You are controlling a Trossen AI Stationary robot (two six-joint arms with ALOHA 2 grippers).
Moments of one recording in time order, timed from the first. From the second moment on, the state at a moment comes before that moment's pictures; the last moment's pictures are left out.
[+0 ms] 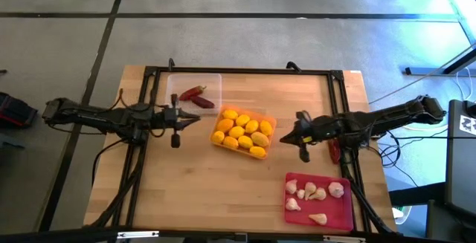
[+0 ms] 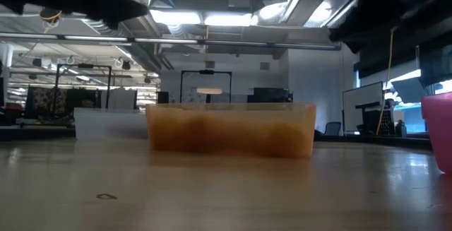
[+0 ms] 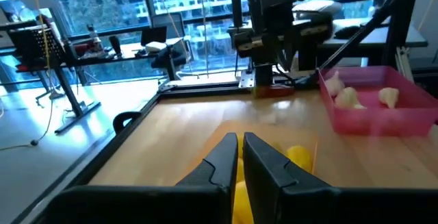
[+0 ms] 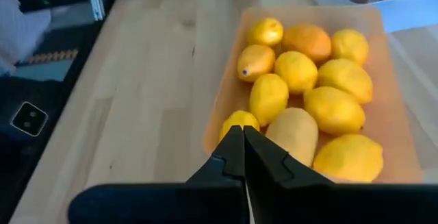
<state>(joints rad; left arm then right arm) -0.05 0.62 0.33 0.20 -0.24 0.11 0.19 0.92 0.58 -0.18 0.08 0.25</state>
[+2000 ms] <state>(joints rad) -0.05 0.61 0.22 0.33 -0.22 -0.01 0.06 0.78 0.66 -1.01 0.17 0.68</state>
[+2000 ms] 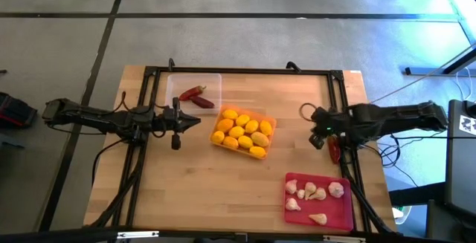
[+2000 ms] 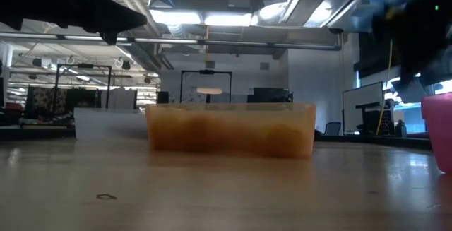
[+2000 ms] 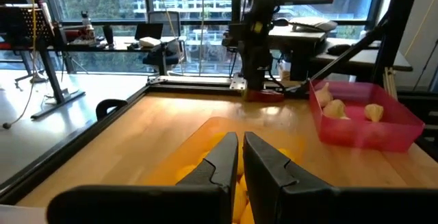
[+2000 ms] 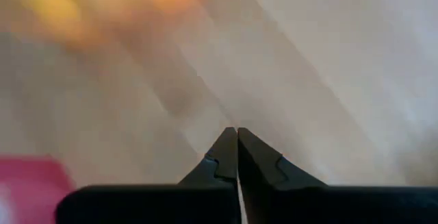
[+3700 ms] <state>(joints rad) -0.05 0.61 0.22 0.33 -0.22 0.08 -0.22 1.77 0.79 -1.44 -0.03 0.37</state>
